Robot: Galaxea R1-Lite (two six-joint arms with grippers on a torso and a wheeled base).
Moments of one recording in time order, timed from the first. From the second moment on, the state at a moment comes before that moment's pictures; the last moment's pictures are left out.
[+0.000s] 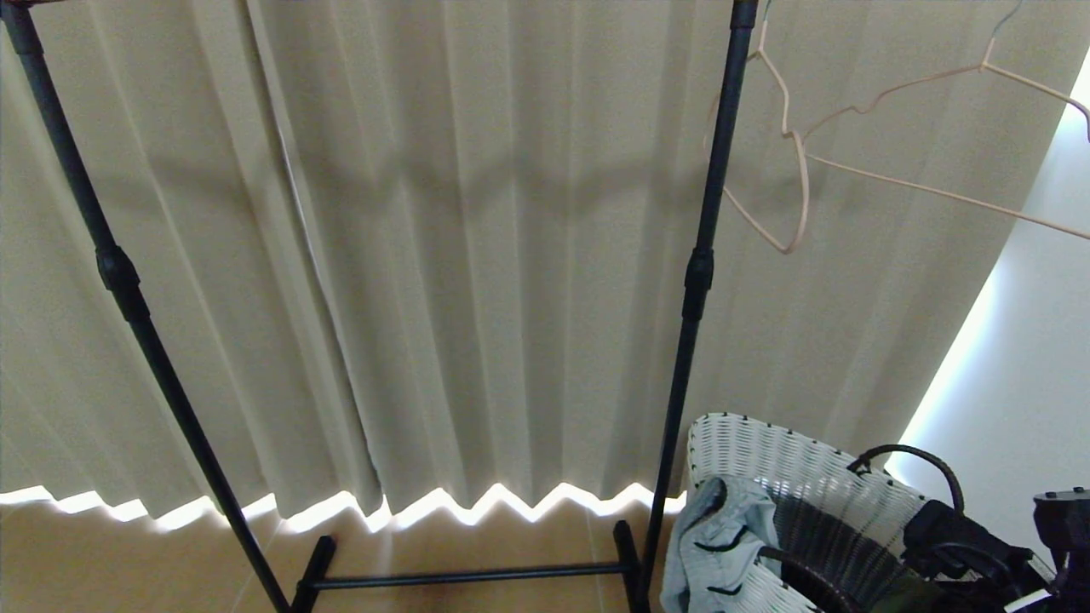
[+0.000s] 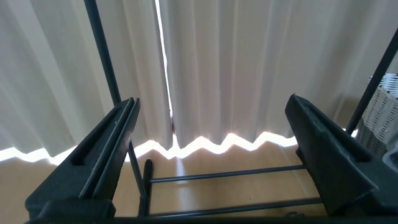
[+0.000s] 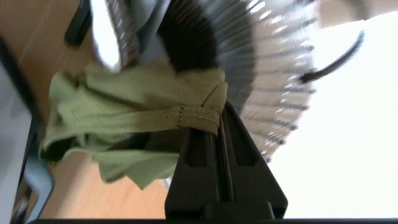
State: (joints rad) left arm 0.00 0.00 0.00 -0.01 -0.02 0.05; right arm 0.09 1.45 -0.11 -0.44 -0.16 -0.52
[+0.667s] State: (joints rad) left arm 0.00 0.01 0.00 -0.01 -0.06 0.11; right arm 0.11 1.02 -0.31 -0.24 -0.15 -0.39
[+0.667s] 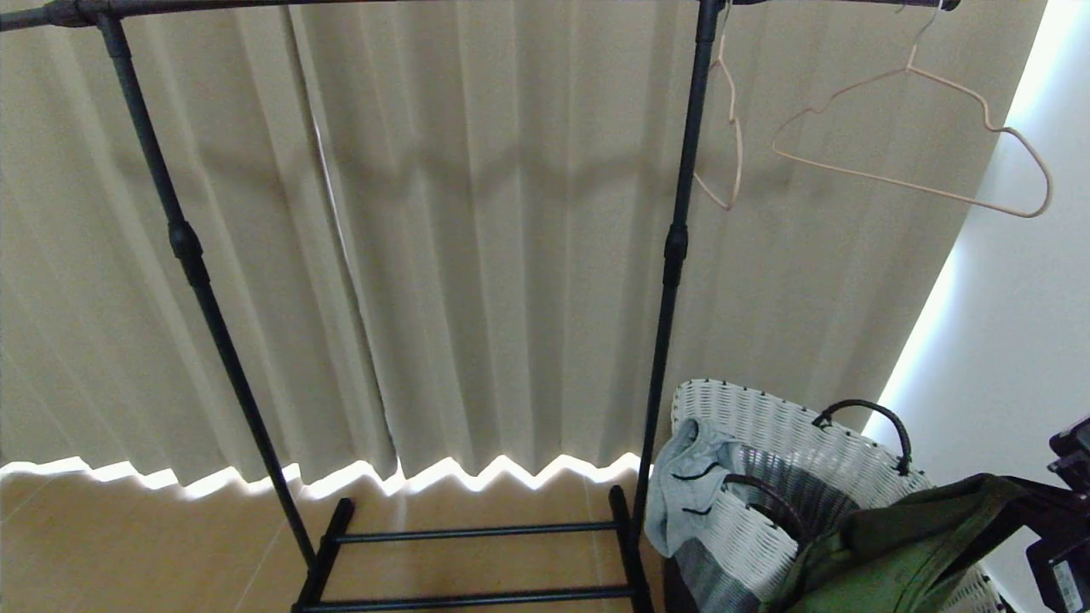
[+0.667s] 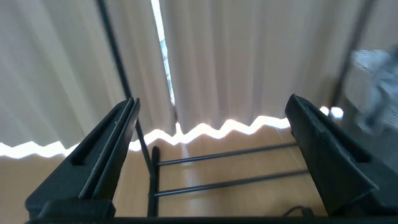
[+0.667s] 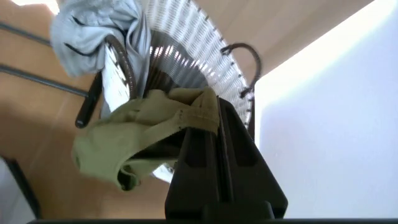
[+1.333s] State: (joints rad) left arm 0.00 0.01 0.00 -0.01 -0.09 0.13; right arm 0.12 0.98 -0.33 -0.21 -0.15 -0.40
